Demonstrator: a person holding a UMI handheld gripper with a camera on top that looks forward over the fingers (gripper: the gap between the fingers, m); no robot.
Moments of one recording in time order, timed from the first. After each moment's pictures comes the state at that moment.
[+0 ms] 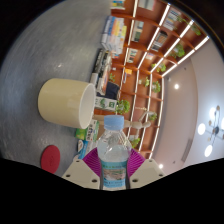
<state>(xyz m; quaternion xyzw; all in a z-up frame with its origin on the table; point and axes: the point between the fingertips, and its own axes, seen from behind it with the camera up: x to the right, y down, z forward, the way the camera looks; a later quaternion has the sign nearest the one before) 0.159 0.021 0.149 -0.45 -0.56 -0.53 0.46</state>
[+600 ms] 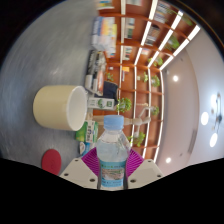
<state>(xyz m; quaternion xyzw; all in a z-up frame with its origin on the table) 0.162 0.024 0.156 -0.48 -0.54 -0.50 0.47</state>
